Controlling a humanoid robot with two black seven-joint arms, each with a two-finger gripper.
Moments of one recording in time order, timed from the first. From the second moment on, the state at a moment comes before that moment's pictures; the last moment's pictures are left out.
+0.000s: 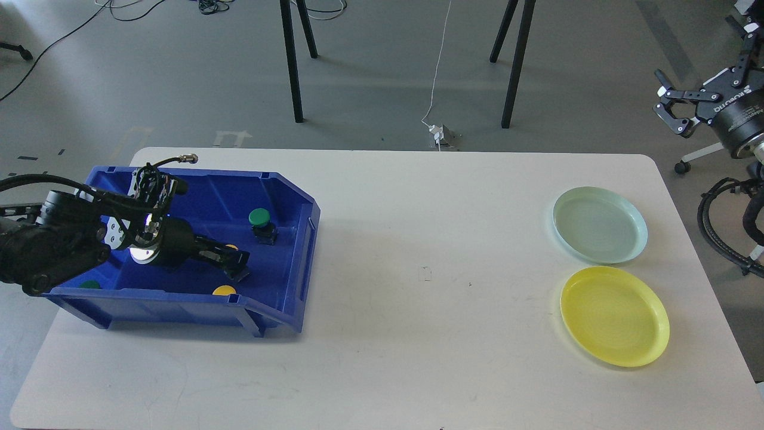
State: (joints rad) left arm -1.09 0.64 0.28 -0.87 1.41 -0.36 -0.49; right arm 0.72 -0.70 0.76 0.83 0.23 0.49 0.18
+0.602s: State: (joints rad) left arm -1.21 1.03 0.00 -1.26 1.36 -0.48 -0.49; right arm 0.72 -0.69 0.81 0.77 0.24 0.49 0.18
